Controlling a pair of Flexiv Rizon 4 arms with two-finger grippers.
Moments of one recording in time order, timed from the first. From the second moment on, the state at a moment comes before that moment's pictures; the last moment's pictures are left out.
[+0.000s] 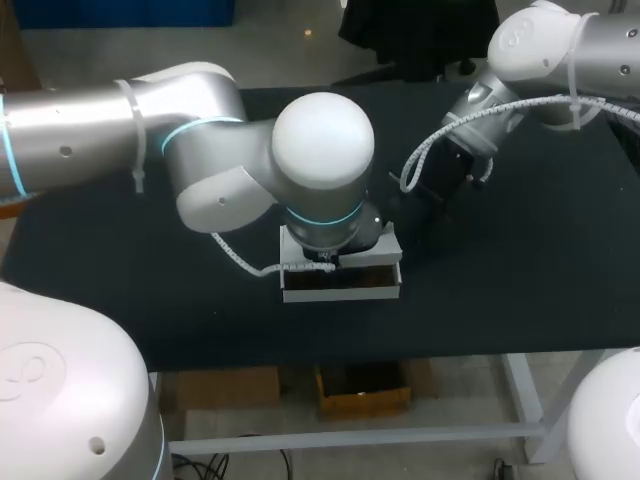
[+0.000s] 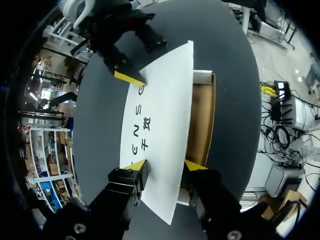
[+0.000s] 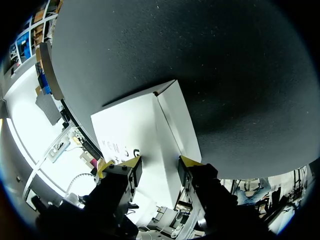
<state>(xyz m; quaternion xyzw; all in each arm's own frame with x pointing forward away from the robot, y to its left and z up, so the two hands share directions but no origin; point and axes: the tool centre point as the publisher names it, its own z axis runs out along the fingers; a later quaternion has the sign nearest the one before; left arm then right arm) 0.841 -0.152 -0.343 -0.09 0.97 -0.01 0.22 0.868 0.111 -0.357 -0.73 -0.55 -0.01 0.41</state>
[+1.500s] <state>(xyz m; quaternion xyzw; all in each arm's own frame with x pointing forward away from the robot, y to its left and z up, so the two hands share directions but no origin) 0.835 -0.153 -0.364 -0.11 0.96 0.00 0.25 0.865 0.108 -0.356 -0.73 -0.55 -0.01 0.40</state>
